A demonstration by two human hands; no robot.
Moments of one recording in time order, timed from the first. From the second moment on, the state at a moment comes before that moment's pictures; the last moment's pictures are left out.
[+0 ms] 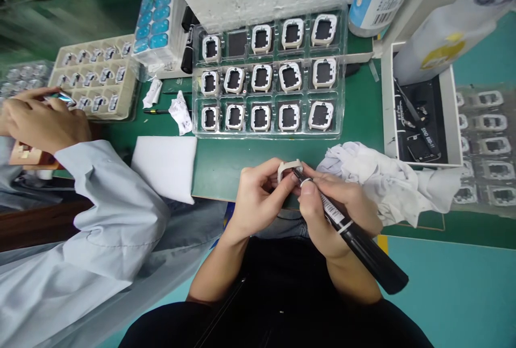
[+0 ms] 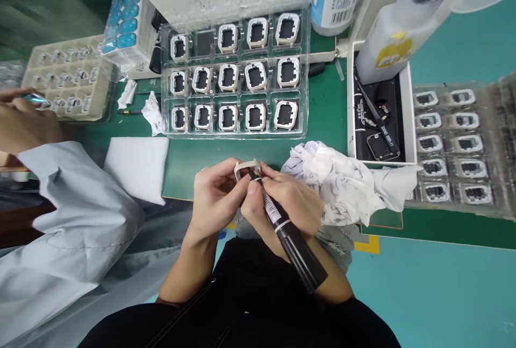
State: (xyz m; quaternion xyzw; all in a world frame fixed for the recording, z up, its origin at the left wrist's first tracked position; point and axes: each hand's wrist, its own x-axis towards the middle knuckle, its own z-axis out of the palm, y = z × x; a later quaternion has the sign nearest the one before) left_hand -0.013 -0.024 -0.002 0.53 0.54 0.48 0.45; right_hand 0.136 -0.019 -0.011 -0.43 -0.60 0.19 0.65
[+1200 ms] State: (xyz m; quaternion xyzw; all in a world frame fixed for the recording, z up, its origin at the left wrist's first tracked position) left_hand -0.041 0.011 0.030 0.51 0.53 0.49 0.47; right_hand 0.154 -0.024 -0.024 -0.40 -0.55 0.27 0.68
